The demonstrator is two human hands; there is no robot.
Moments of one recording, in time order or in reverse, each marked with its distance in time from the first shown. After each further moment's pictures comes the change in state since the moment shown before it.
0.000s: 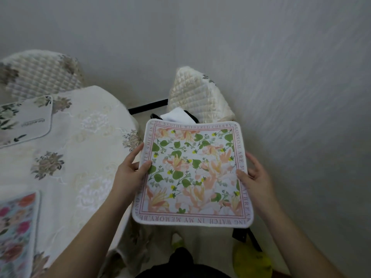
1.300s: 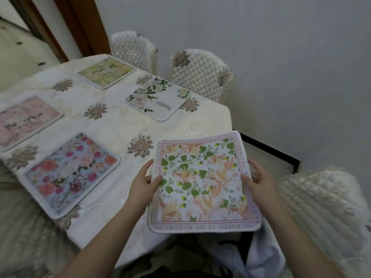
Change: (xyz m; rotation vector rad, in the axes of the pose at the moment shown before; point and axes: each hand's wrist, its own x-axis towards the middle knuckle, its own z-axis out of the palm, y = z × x) left_hand 0.115 -0.022 -0.097 -0.297 0.886 -0.279; right_hand 0.314 -0.104 0.302 -0.463 -0.892 -0.196
